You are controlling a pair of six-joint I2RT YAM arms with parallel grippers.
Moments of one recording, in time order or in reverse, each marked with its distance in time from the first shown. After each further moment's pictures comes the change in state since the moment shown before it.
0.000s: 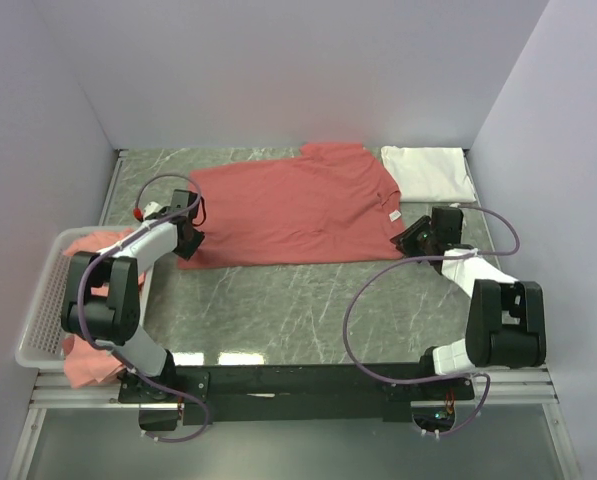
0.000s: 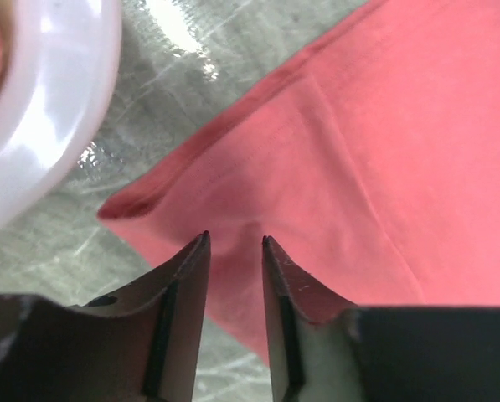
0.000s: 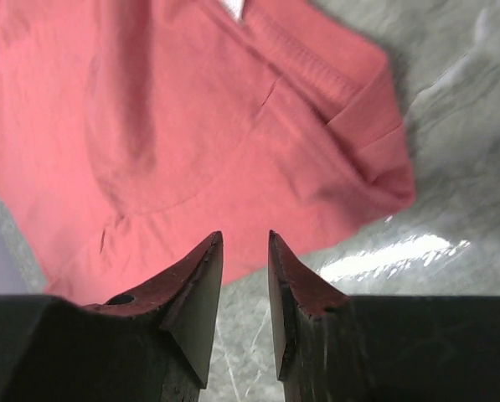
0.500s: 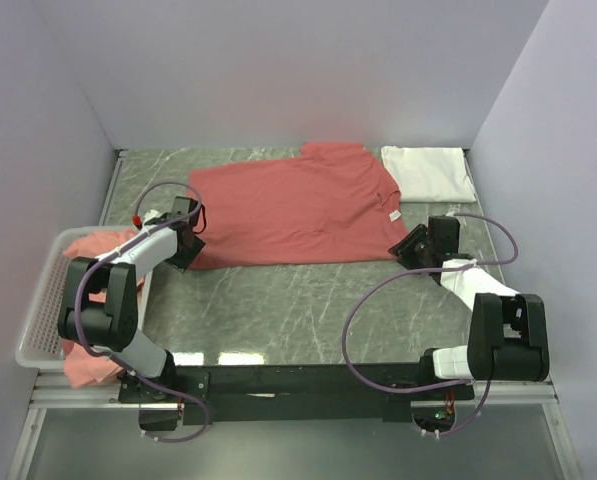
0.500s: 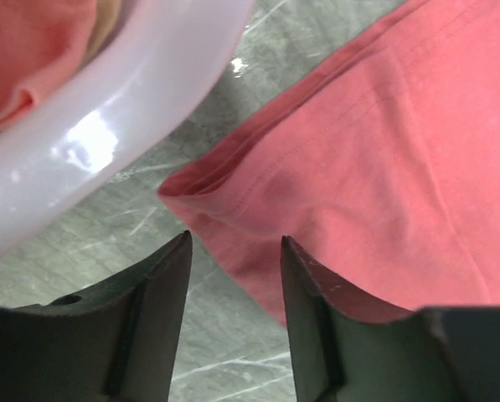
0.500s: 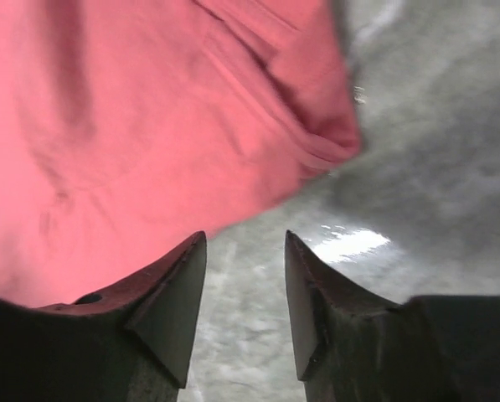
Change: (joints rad) left arm -0.010 -0.017 -0.049 -0.060 -0.035 0.000; right arm 0.017 -0.054 -0.069 -0.063 0.058 -0.069
